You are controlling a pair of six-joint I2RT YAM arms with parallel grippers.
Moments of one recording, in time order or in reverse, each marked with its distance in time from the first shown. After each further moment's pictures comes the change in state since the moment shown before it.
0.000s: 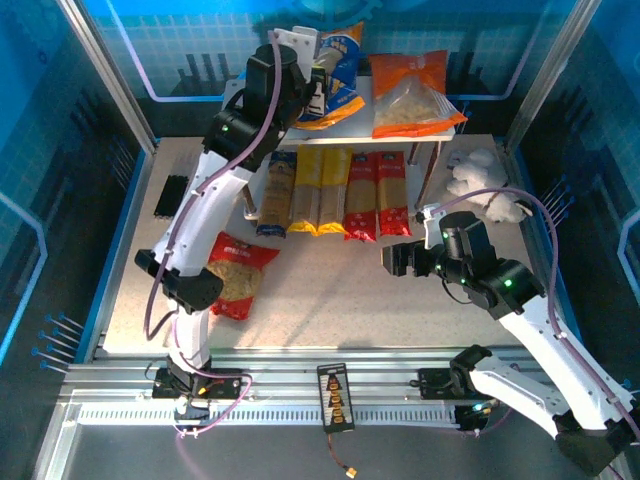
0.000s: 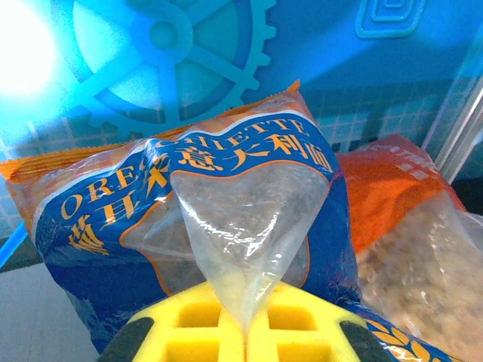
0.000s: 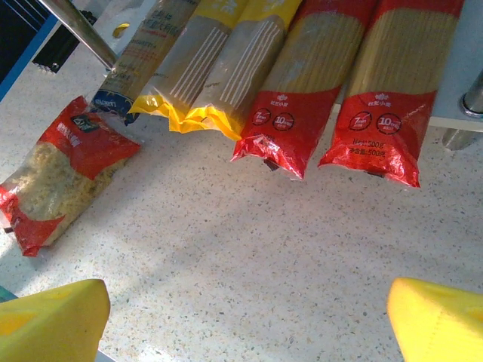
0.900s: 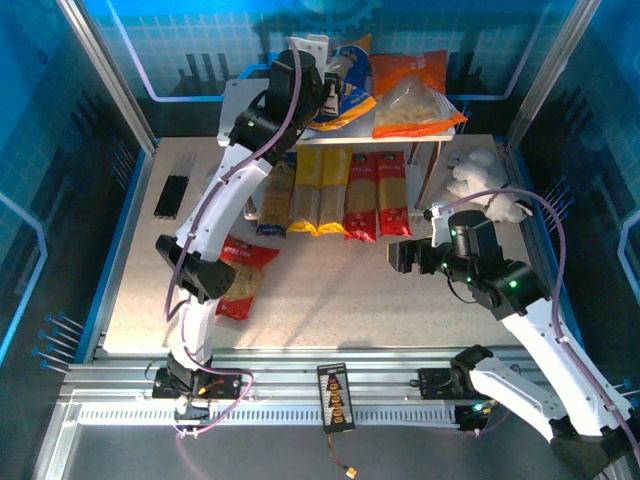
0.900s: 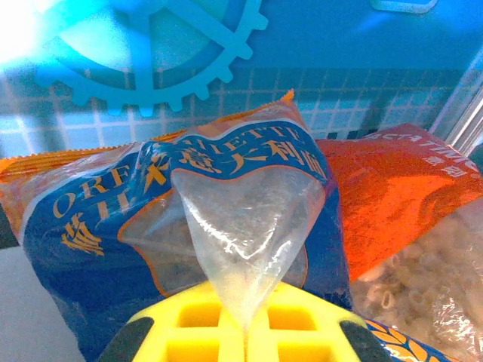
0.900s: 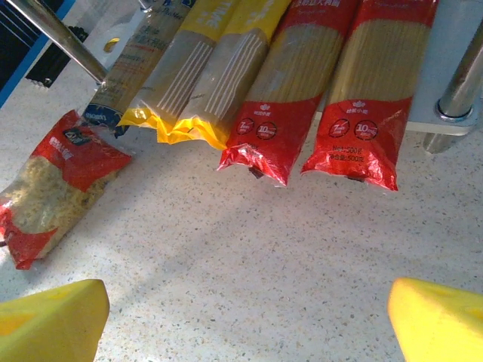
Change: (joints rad) left arm 0.013 0.117 0.001 0.081 0.050 -0.090; right arm -0.072 -0.021 -0.004 0.000 -0.032 -0.019
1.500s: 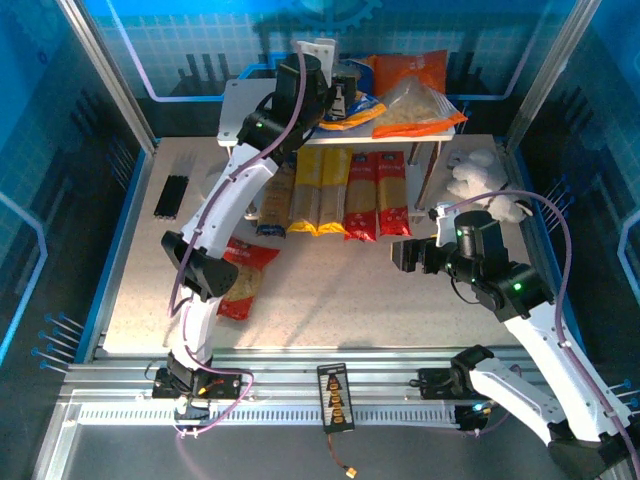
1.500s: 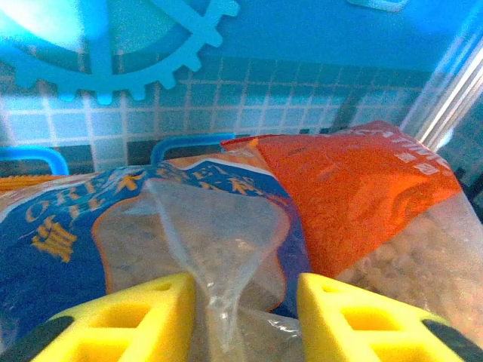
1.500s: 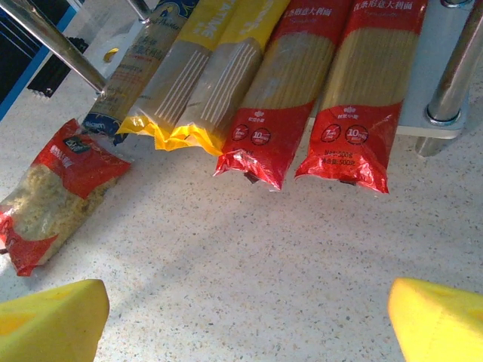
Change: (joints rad) left arm 0.000 0.024 -0.035 0.064 0.085 -0.048; right arm -0.033 -0.019 -0.003 0.000 -0.023 -0.007
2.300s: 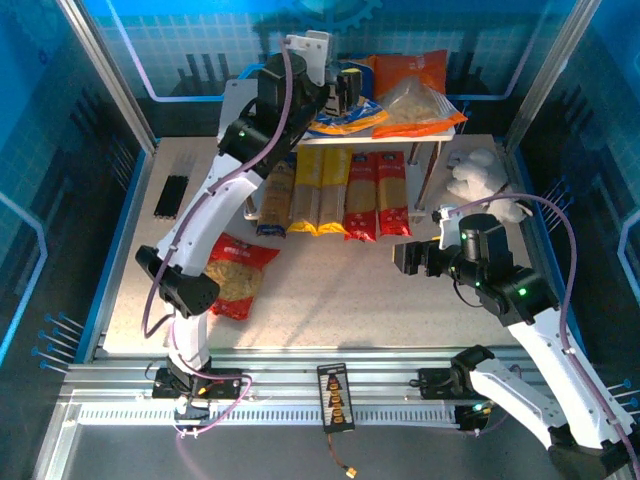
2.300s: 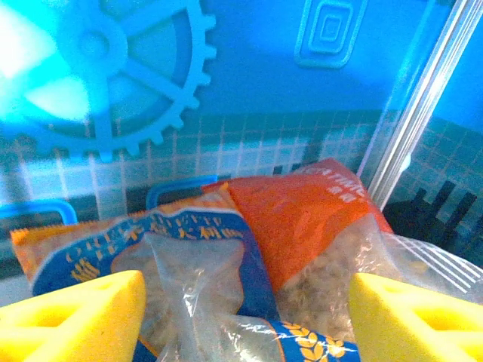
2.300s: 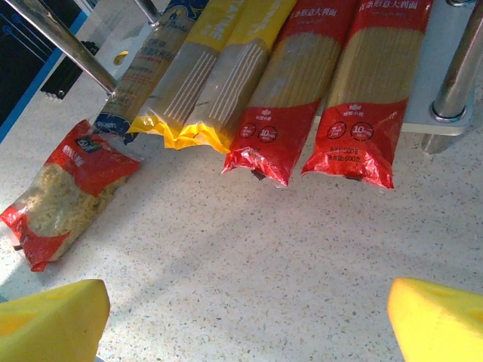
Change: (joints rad) left arm -0.053 -0.186 -0.156 0.097 -0.053 0.097; right arm -0.006 -0.032 0.000 -0.019 -0.021 0.009
